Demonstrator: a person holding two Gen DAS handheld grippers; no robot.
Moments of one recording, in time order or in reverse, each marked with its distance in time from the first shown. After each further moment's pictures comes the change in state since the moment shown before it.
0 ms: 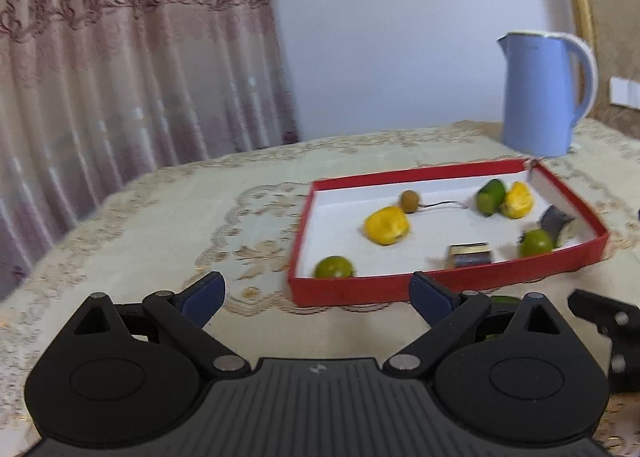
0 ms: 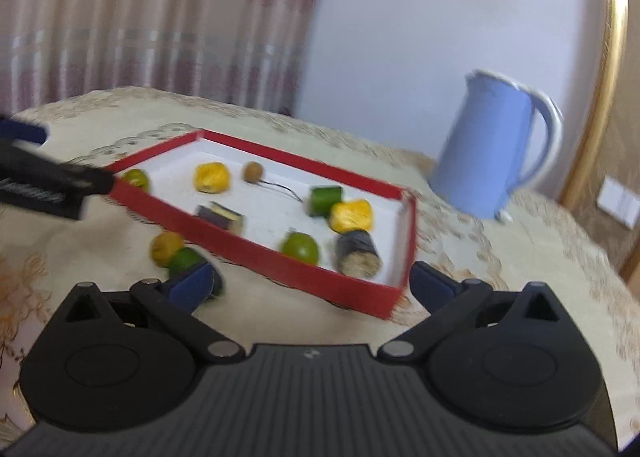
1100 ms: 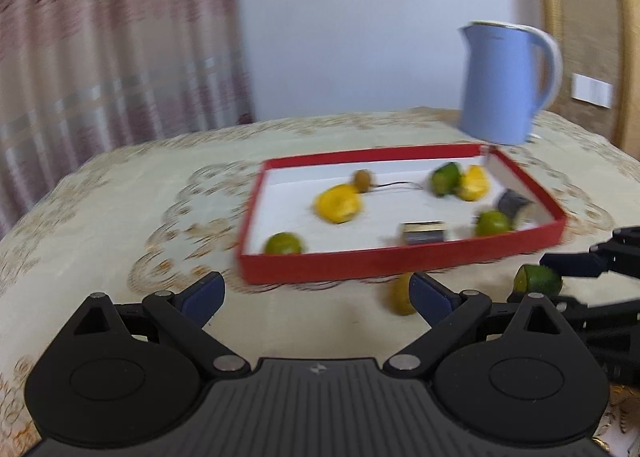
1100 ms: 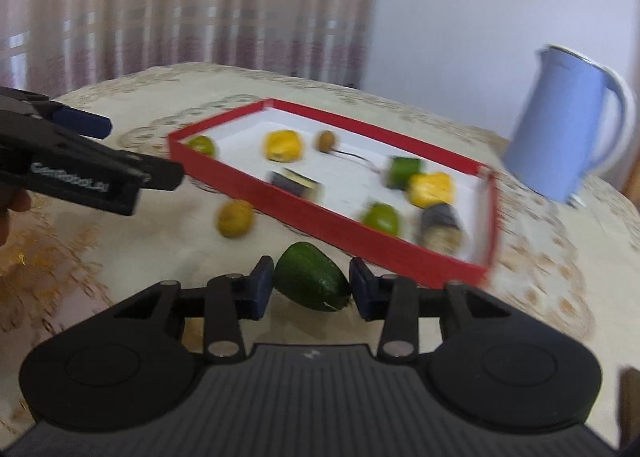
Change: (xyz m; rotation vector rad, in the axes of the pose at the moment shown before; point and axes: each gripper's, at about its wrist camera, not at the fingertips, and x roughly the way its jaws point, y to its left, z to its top) left arm -0.002 -0.009 -0.008 0.012 0.032 -0.186; right arm 0.014 -0.007 -0.014 0.034 0.107 0.145
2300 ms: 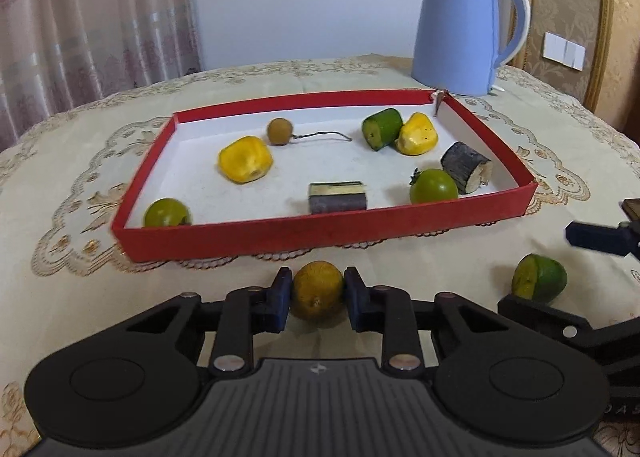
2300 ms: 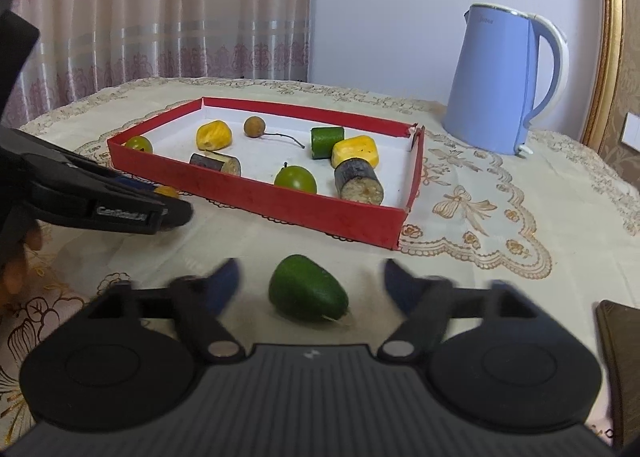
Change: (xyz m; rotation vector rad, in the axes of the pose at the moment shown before) left arm 0.047 -0.041 0.001 -0.009 0.159 -0.107; right arm -0.007 -0.031 -0.023 0.100 -0.024 -0.068
